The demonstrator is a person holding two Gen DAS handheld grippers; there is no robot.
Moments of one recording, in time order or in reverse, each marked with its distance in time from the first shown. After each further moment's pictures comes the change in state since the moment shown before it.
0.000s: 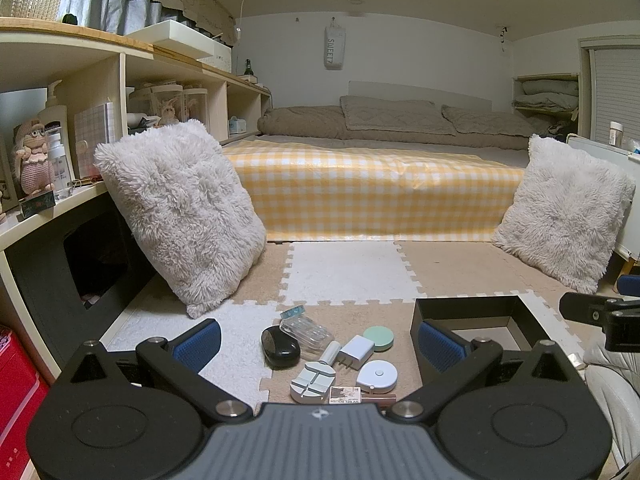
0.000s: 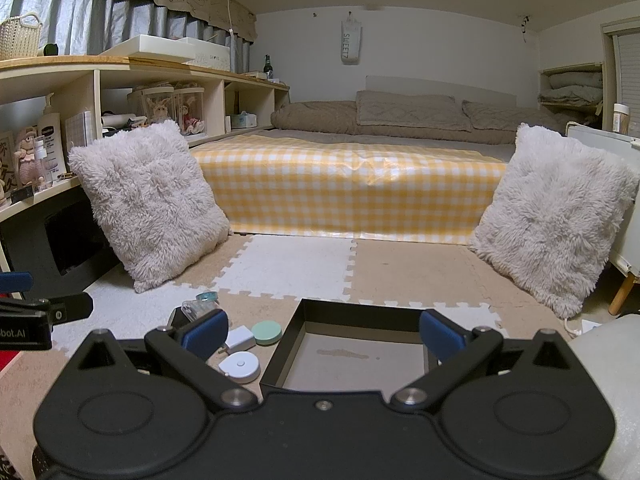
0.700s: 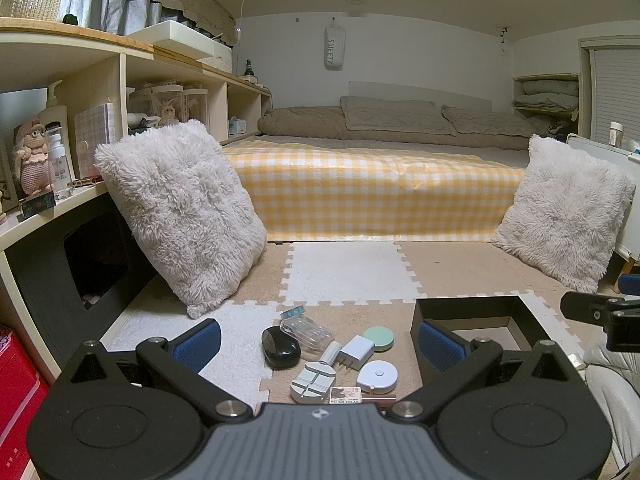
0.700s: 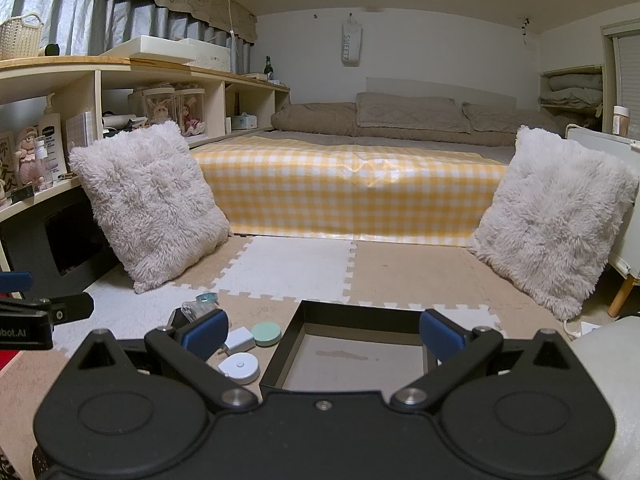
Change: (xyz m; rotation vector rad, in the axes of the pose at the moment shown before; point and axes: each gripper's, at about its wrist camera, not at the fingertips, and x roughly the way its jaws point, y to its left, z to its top) left arm 0.000 0.000 0.000 0.000 0.000 0.000; right arm -0.001 0.000 -0.001 -0.002 -0.001 0.000
